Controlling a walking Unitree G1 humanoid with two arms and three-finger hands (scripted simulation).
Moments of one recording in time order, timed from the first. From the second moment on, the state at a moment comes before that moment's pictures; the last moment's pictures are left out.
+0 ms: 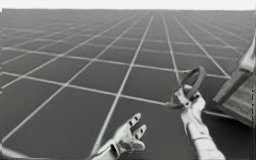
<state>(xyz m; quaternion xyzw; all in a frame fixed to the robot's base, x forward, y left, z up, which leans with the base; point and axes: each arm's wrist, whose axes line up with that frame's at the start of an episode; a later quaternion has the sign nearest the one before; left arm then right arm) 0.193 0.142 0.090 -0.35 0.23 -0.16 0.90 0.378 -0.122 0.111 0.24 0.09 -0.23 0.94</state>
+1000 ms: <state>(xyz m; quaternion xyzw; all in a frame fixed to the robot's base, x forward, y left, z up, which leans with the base) 0.191 0.146 0.085 -0.36 0.23 -0.15 0.89 0.380 -0.113 0.117 0.23 0.09 -0.22 0.95</state>
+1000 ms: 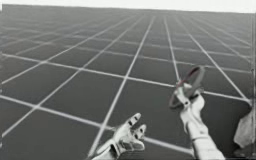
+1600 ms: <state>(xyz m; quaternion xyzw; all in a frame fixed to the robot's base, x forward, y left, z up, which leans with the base) 0.190 0.146 0.088 -0.36 0.22 -0.15 0.89 0.380 -0.110 0.122 0.23 0.08 -0.21 0.95</state>
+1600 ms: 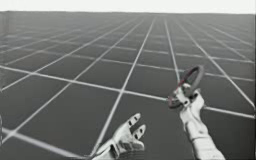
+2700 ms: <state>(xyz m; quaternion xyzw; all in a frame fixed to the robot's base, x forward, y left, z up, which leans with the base) 0.194 0.139 0.092 -0.34 0.23 -0.16 0.90 0.377 -0.127 0.112 0.24 0.09 -0.23 0.94</state>
